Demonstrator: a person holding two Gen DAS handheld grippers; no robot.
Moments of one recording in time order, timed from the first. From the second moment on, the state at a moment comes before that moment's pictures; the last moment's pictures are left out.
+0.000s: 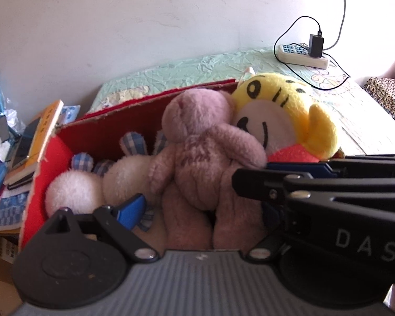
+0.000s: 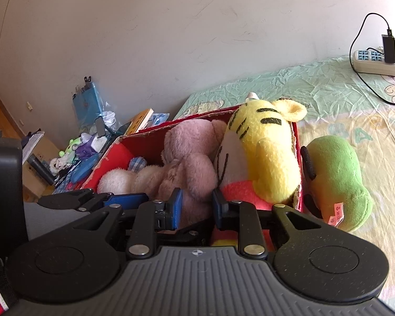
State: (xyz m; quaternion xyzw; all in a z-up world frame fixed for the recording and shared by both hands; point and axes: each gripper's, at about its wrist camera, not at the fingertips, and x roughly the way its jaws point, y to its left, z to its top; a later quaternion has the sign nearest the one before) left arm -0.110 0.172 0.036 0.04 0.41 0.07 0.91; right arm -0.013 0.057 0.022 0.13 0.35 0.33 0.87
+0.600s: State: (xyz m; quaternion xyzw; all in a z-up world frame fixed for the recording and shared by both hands) left arm -0.139 0.115 0.072 0.04 0.38 0.14 0.91; right arm -0.024 -0.018 0.043 0.14 0.33 0.42 0.83
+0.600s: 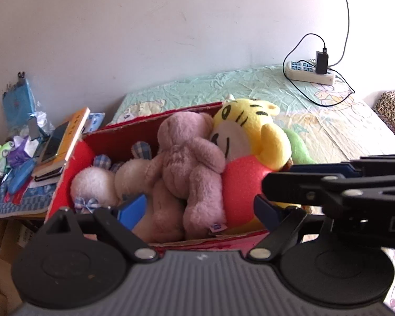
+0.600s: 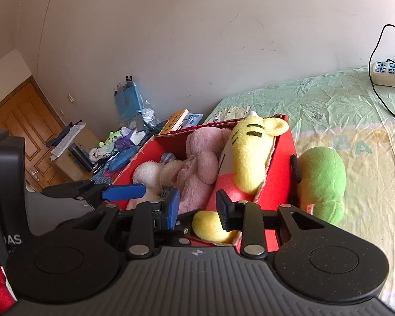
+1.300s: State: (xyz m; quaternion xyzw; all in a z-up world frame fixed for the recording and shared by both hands) left arm -0.140 0.054 0.093 -0.03 0.35 0.07 0.93; right arm 0.039 -0.090 0.007 0.11 0.35 0.37 0.86
